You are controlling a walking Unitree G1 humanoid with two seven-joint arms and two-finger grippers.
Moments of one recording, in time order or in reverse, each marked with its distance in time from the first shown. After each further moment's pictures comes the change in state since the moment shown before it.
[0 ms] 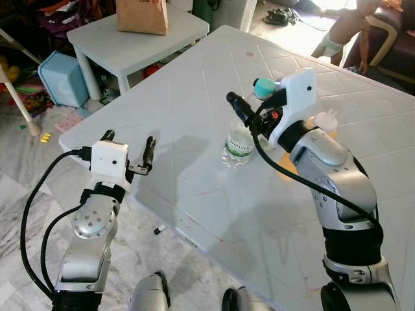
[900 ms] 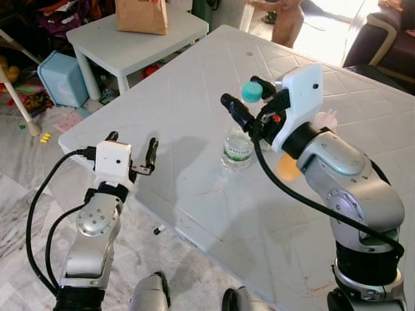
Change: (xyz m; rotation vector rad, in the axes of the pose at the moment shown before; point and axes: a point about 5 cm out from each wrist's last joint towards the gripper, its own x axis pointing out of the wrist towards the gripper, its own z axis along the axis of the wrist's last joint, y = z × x) left arm 0.005 -0.004 -0.005 -0.012 0.018 -0.011; right arm -0.021 0.024 0.029 -0.050 -0.014 0.052
